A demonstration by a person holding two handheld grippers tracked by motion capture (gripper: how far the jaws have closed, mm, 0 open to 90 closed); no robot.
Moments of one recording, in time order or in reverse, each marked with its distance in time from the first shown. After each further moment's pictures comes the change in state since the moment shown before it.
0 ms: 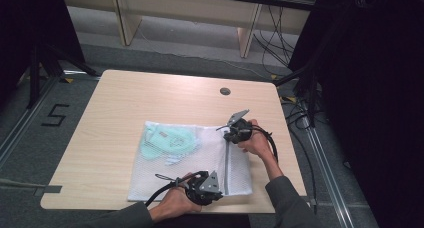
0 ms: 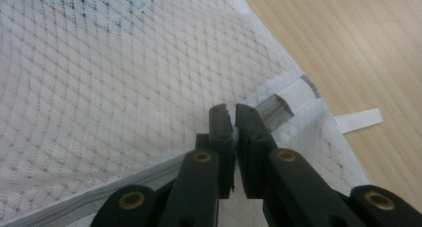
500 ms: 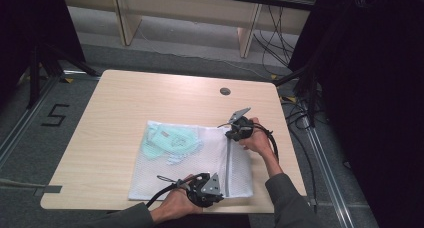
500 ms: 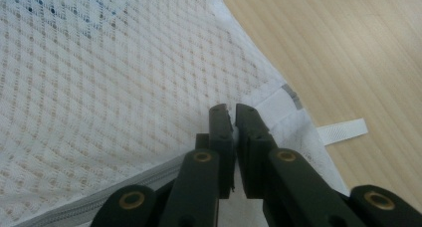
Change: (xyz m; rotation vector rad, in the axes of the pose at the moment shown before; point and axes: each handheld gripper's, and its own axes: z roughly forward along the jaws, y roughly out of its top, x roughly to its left) left arm -0.004 -0.001 0.004 0.015 -0.007 0.013; right arm -0.010 -0.002 0.003 0.005 -0.021 0.024
